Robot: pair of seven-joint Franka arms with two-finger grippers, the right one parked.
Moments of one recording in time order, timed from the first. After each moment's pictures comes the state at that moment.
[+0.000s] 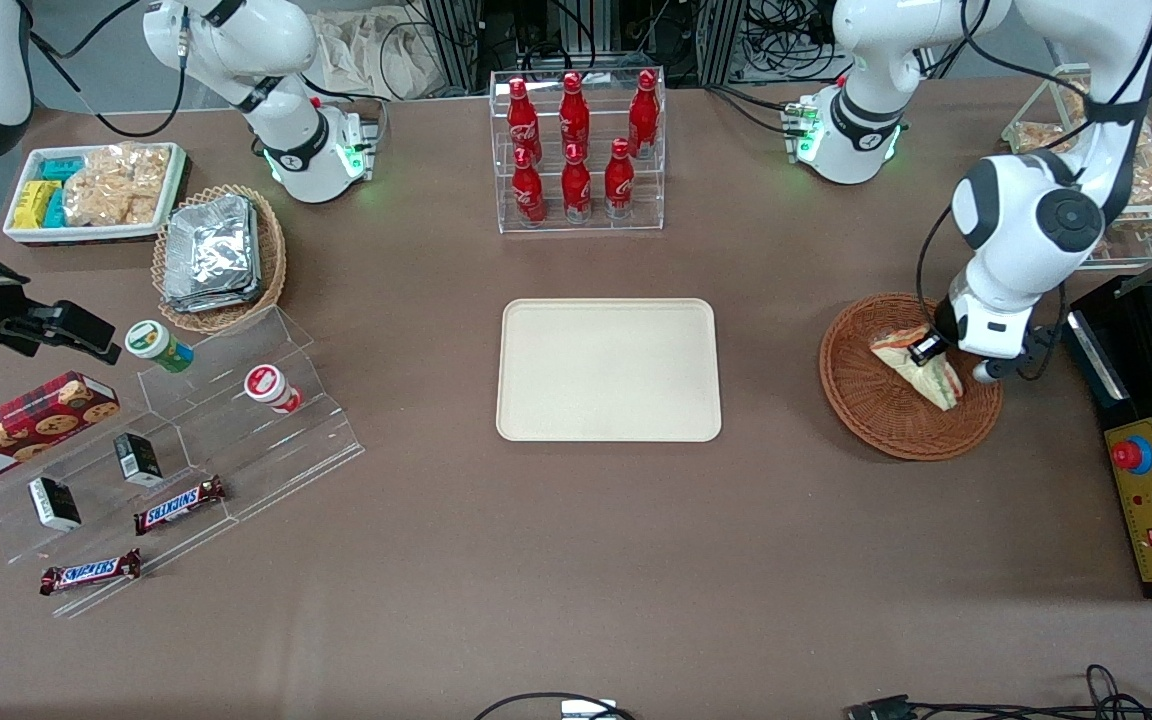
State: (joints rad) arm 0.12 -0.03 -0.11 -2.47 0.01 2.48 -0.46
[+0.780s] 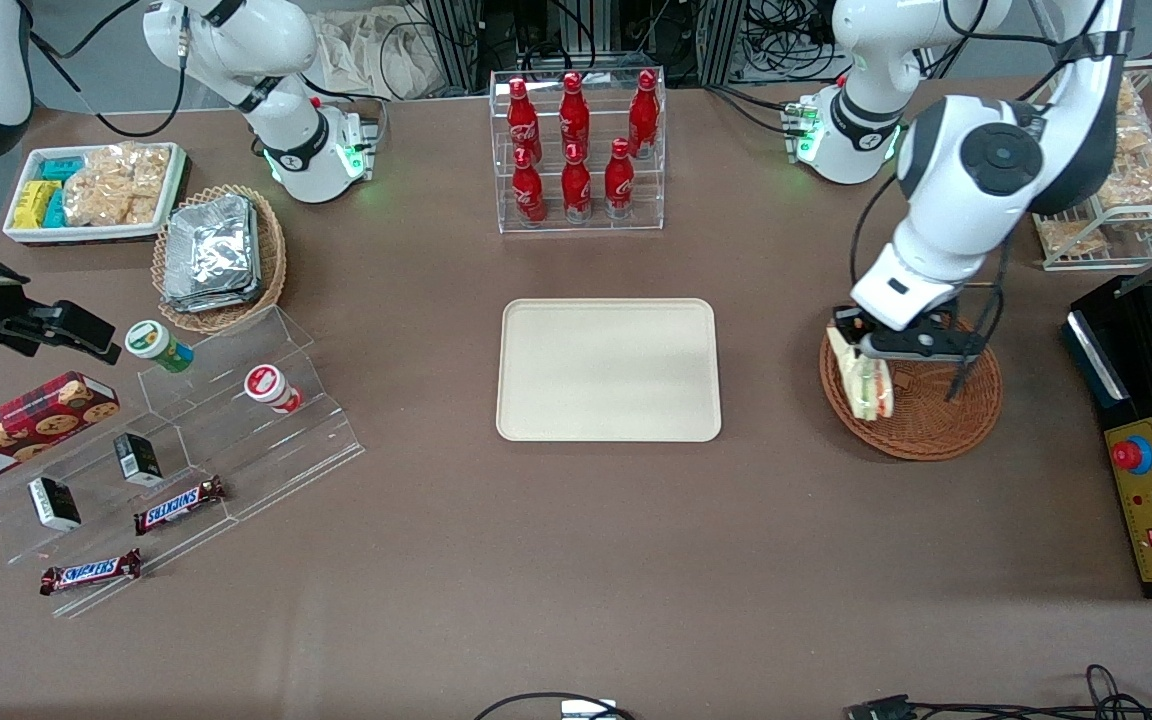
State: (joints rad) arm 0.11 -0.09 -0.43 -2.23 0.02 2.26 -0.20
